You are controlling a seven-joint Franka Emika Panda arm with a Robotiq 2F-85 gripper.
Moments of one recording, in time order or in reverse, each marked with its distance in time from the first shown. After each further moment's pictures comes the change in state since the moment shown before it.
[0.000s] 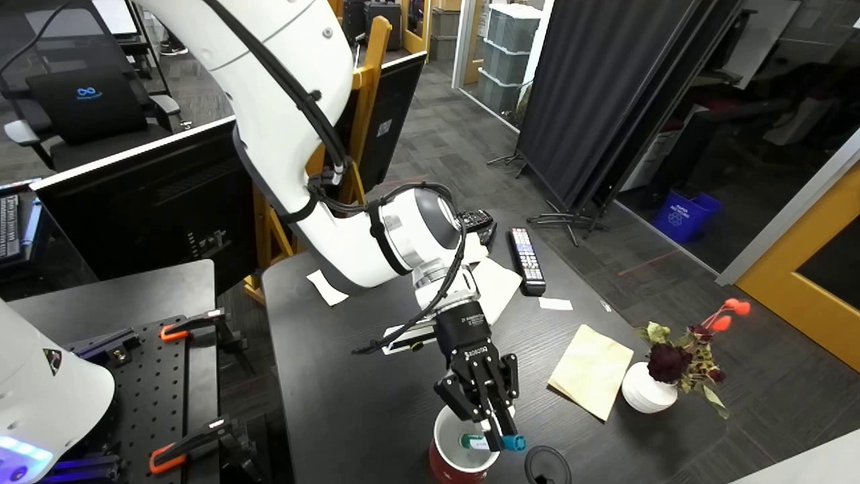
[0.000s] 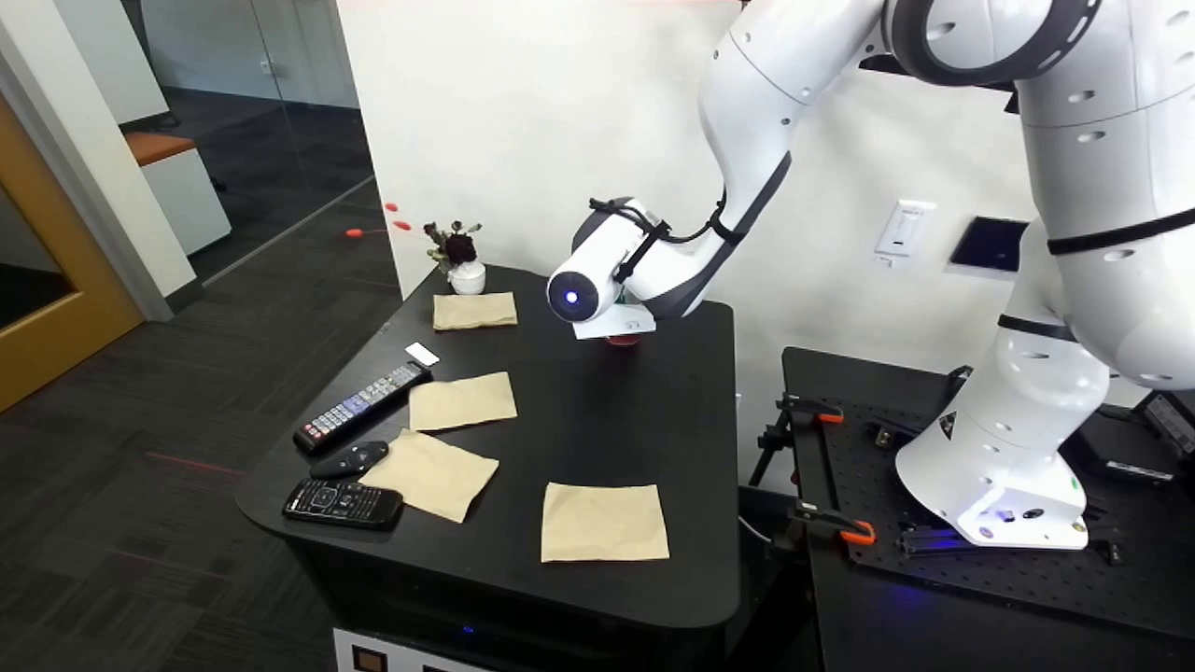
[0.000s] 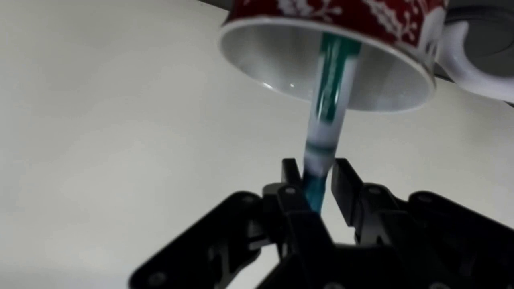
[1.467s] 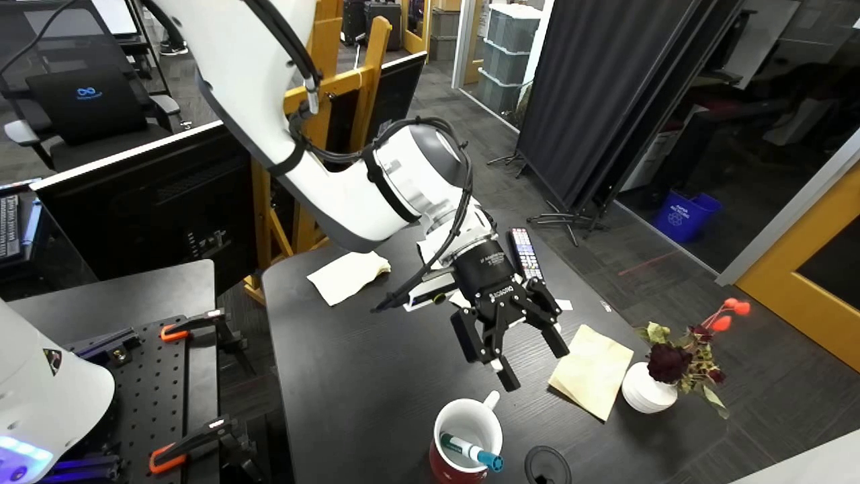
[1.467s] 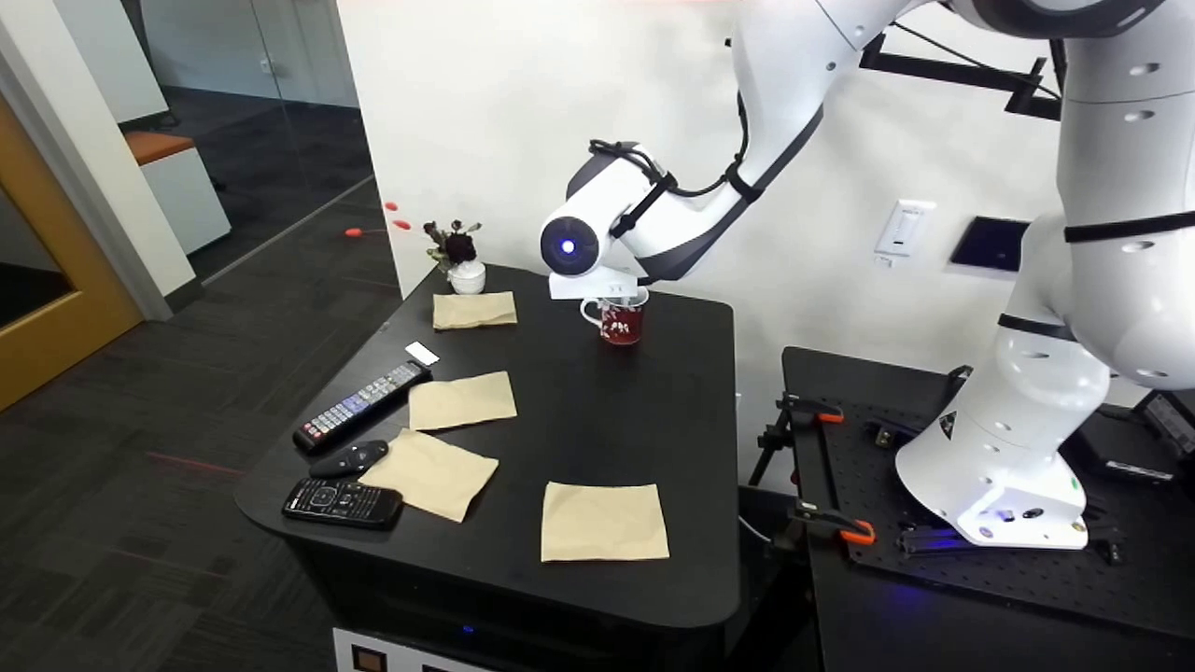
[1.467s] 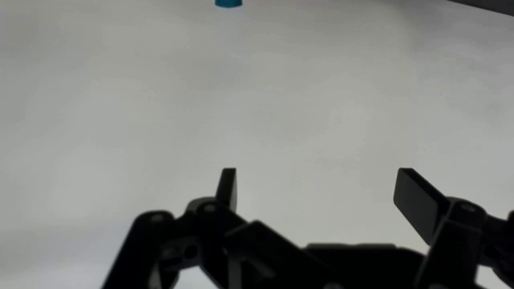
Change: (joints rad) arm -0.010 -0.157 0.050 -0.010 -0.057 0.016 0.024
